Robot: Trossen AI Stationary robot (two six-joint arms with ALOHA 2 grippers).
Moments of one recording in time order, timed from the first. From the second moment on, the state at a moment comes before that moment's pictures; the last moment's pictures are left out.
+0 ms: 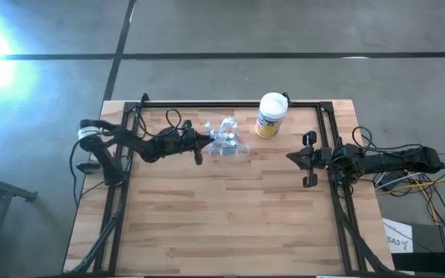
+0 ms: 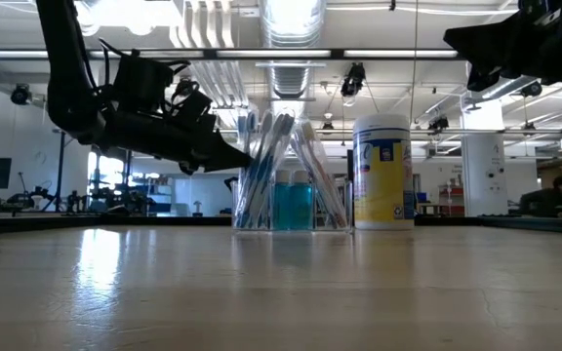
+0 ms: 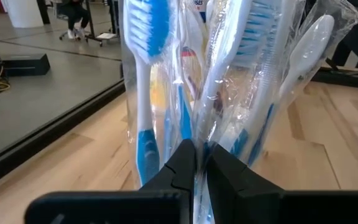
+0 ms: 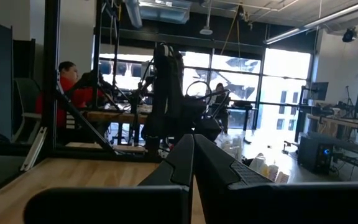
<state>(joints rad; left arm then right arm) 0.36 1.67 0.40 1.13 0.01 -0.04 0.01 0.40 0.02 0.64 0.07 -0.09</state>
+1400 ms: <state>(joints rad) 0.36 1.10 0.37 0.50 0.22 0.05 0.01 0.40 0.02 0.63 0.07 -0.04</state>
